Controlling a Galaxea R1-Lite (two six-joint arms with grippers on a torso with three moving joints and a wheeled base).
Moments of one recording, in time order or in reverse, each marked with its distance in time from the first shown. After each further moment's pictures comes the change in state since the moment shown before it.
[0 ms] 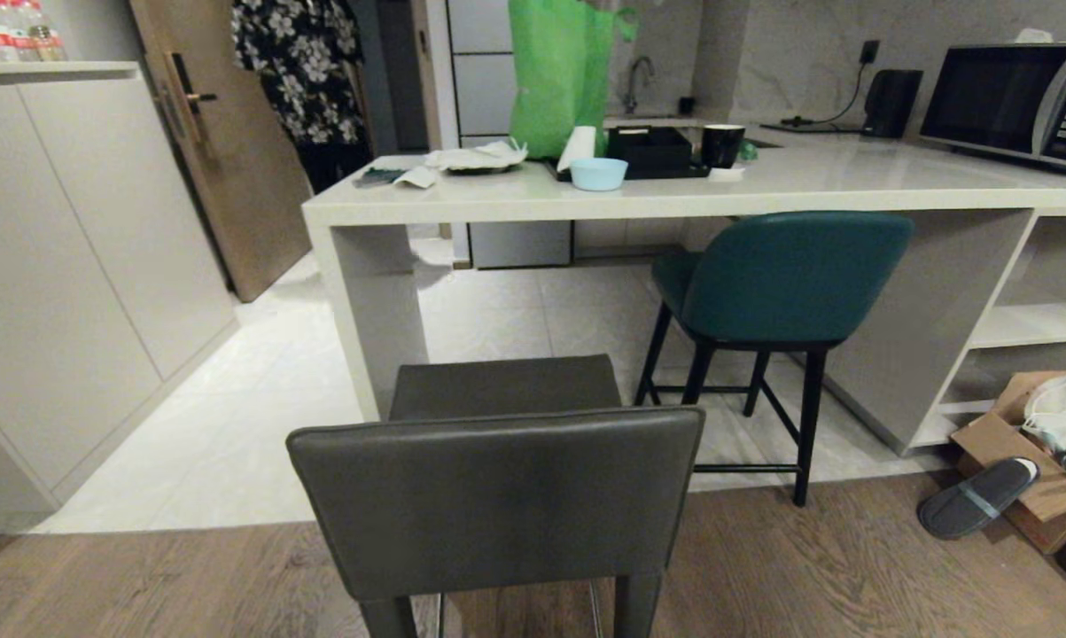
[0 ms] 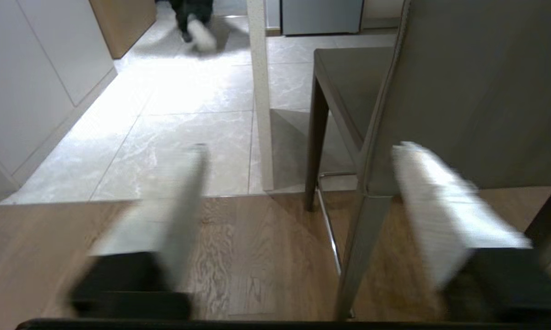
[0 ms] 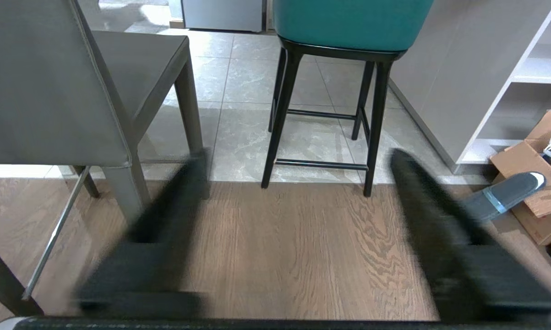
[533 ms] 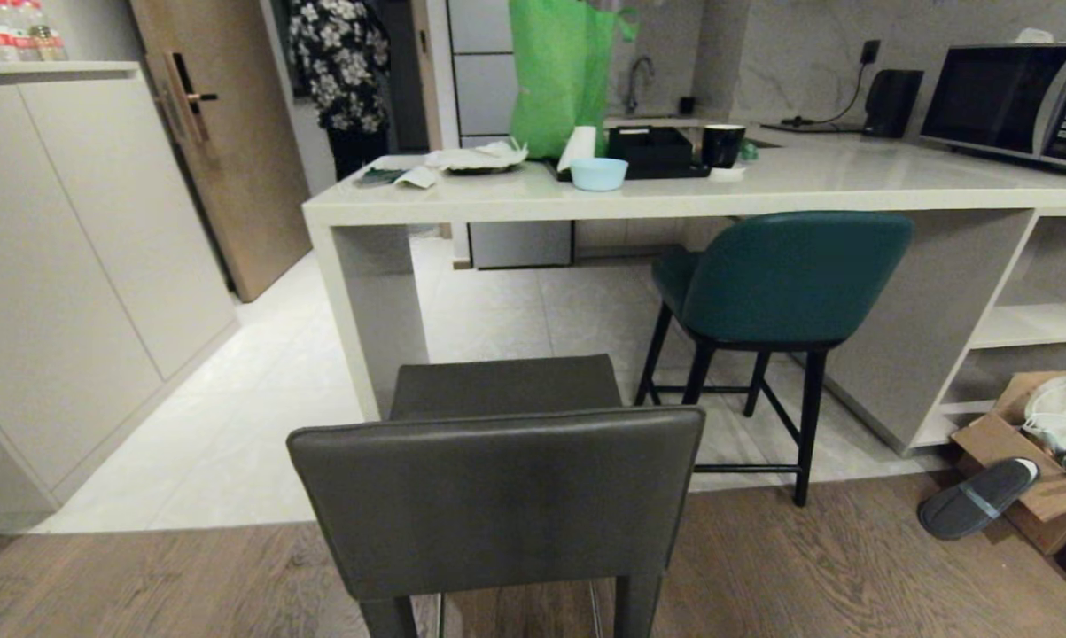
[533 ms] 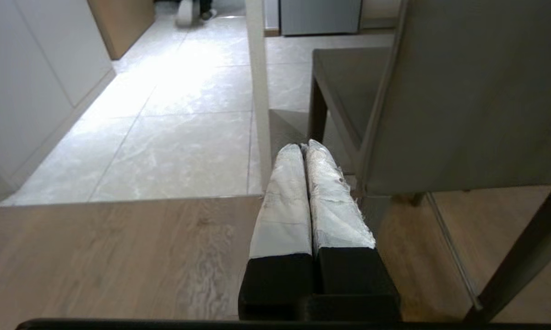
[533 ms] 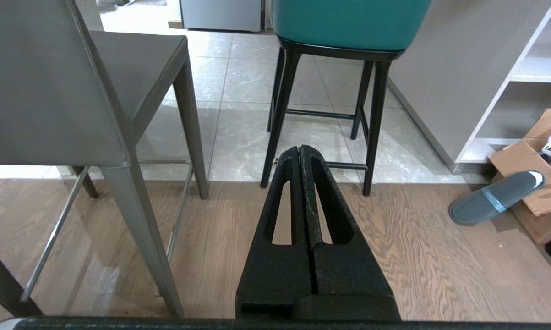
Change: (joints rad) left arm -0.001 0.000 0.000 -0.001 -0.004 0.001; right arm 0.000 0.000 0.000 0.000 -0.001 0.000
